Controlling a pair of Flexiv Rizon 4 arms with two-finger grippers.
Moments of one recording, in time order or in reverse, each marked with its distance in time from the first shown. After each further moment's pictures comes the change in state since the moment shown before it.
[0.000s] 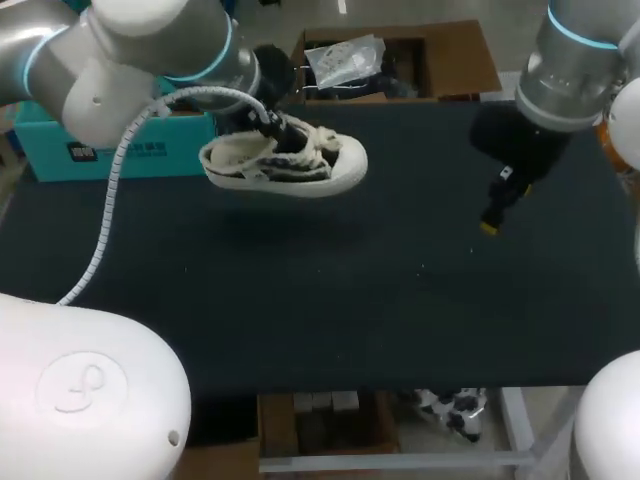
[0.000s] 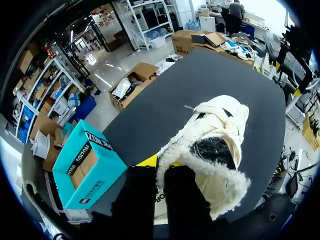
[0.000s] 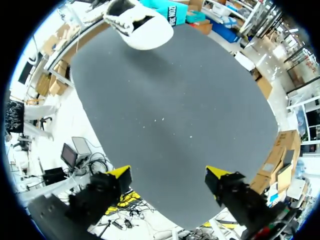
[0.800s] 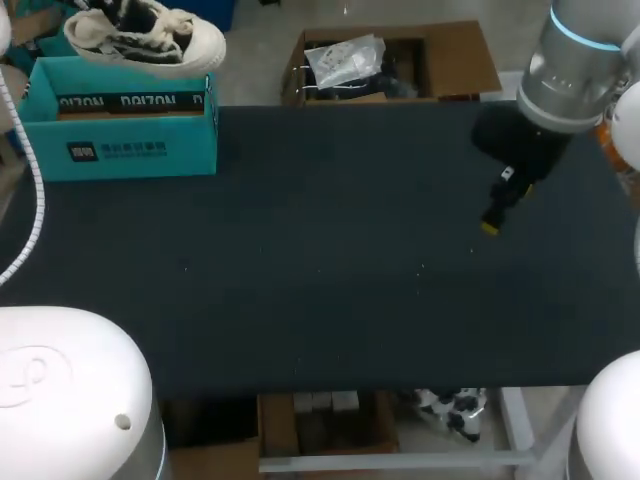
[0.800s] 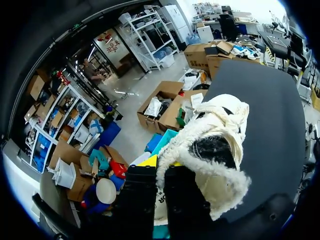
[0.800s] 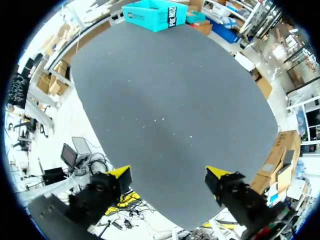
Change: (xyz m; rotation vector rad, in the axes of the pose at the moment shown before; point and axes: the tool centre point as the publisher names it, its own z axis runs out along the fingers) left arm -0.317 0.019 -0.022 0.169 -0.097 0.173; right arm 0.000 -0.001 0.000 -0.004 -0.001 -0.001
